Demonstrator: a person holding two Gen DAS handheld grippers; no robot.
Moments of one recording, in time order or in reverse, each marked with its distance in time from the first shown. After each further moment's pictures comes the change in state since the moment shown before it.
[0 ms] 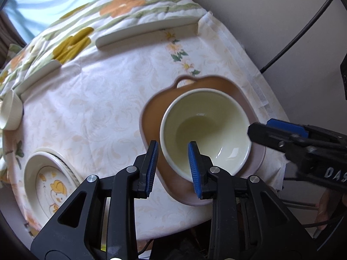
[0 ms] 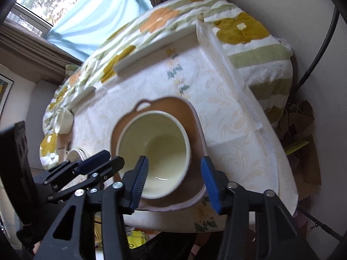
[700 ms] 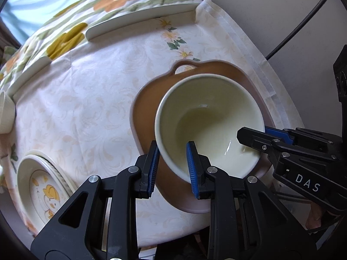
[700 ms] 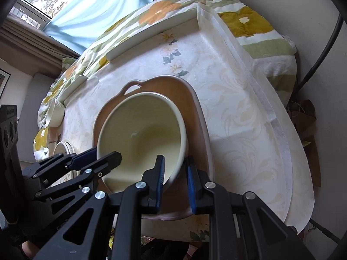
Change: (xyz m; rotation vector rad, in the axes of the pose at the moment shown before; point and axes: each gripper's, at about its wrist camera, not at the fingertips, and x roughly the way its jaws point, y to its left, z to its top) left arm 0.032 -0.002 -0.002 0.037 0.055 -0.009; right arm 0.045 -0.004 -0.011 -0.026 0.049 -0.037
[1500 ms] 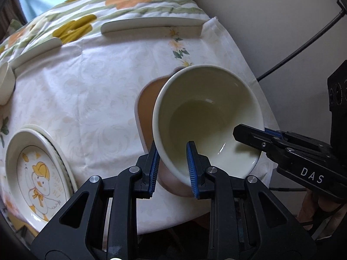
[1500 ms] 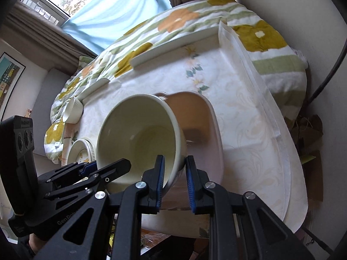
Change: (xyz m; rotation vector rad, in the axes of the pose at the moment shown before) left arm -0.024 0.011 -0.020 -0.145 -0.056 -0.095; right arm -0.025 0.015 0.005 -0.073 -0.044 0.075
